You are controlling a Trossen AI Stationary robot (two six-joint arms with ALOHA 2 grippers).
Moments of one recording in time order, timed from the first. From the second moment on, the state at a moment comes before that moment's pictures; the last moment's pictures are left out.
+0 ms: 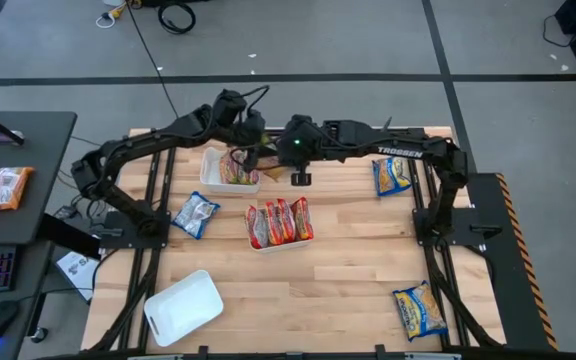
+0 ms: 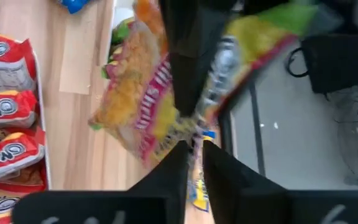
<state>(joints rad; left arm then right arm) 0.60 1.53 1.22 -0.27 0.54 0.25 -0.21 1.83 1.83 -0.84 0.28 -0.41</state>
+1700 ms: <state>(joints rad) 1.04 1.64 1.22 -1.08 0.98 1.35 -0.21 1.52 1.76 -1.21 0.21 0.10</state>
